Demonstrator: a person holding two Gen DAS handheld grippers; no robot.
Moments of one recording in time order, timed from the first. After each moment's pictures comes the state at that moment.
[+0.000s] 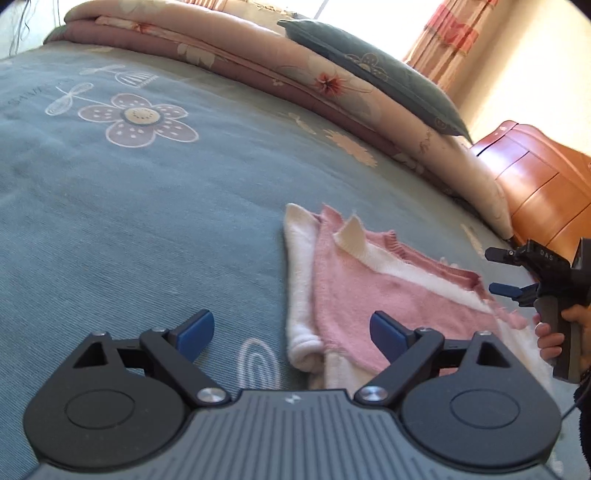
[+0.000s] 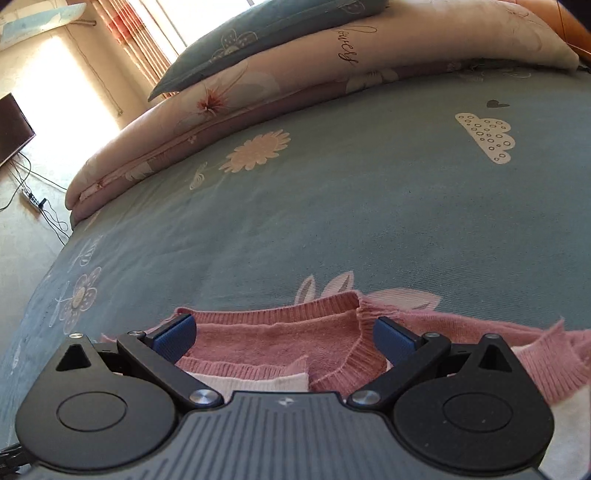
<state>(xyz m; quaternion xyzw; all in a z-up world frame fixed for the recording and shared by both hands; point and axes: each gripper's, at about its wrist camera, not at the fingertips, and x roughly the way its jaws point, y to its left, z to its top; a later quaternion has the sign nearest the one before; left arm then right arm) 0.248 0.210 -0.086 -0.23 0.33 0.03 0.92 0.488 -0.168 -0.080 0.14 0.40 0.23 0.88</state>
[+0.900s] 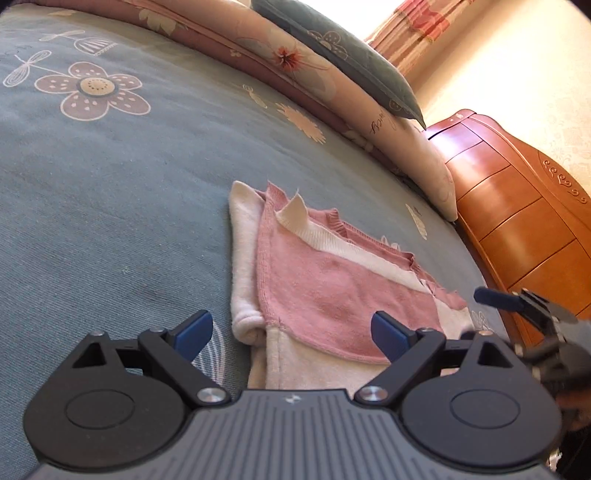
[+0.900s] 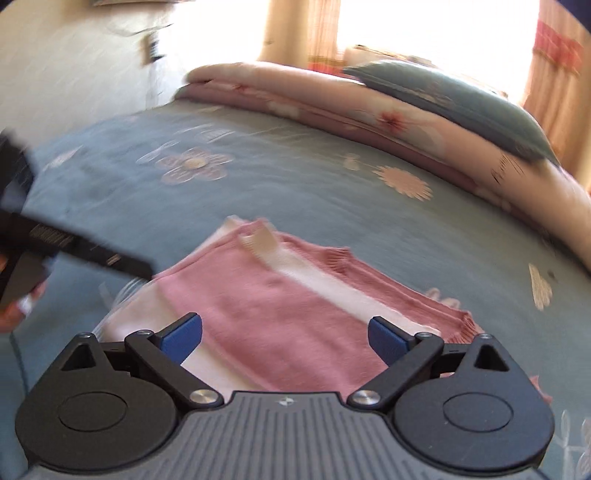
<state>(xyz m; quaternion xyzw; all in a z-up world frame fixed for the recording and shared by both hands) 0.243 0.216 -0.068 -0.28 0.35 -0.08 0.89 0.278 -0.064 0.004 -0.19 0.31 0.35 0.86</state>
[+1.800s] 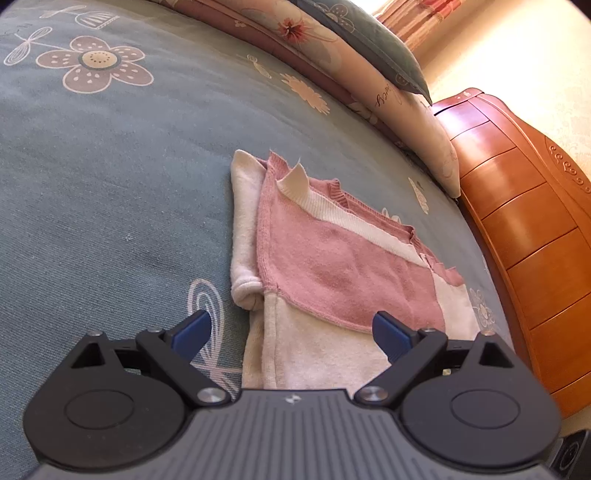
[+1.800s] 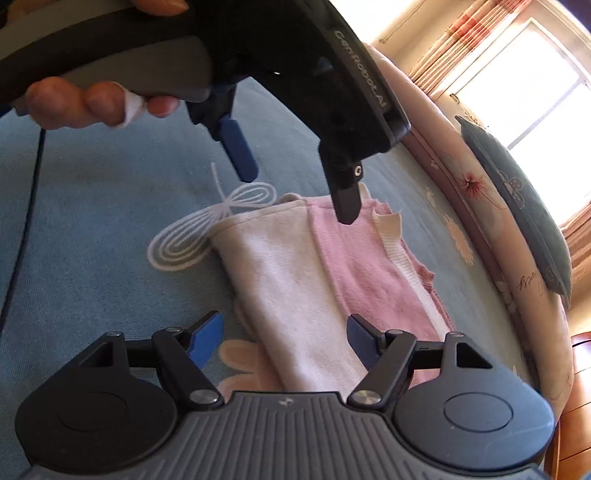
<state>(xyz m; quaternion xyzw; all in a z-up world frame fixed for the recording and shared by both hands) 0.240 0.209 -0.066 -0.27 0.40 -0.08 0.87 0.172 0.024 -0.083 -0.43 0.24 0.35 0.80</state>
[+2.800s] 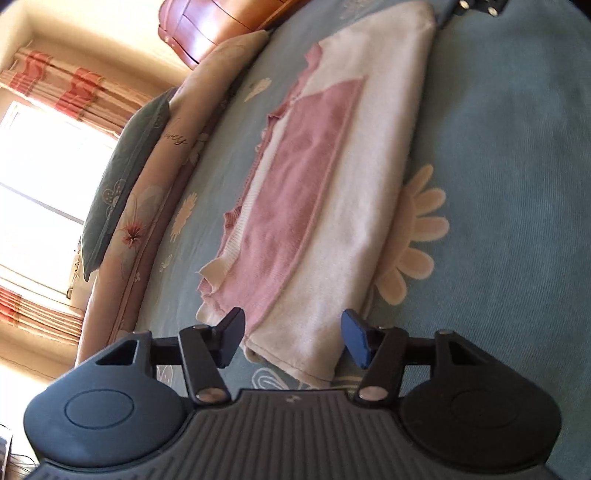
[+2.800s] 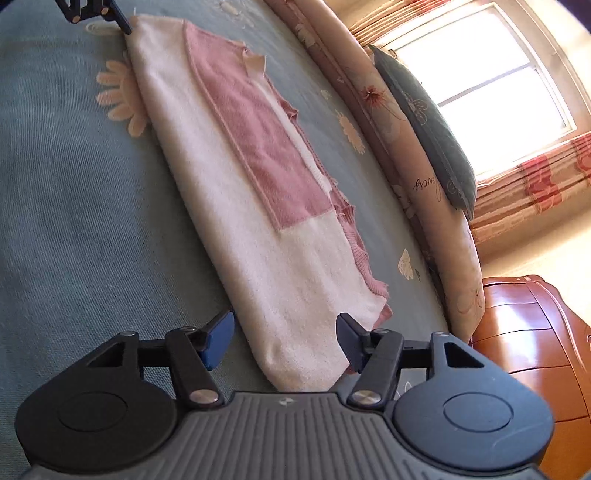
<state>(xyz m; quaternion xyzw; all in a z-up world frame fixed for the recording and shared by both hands) 0.158 0.033 -0.082 0.53 0.28 -0.13 0.79 0.167 -0.192 -0.091 -0.52 0.24 0.20 0.80</state>
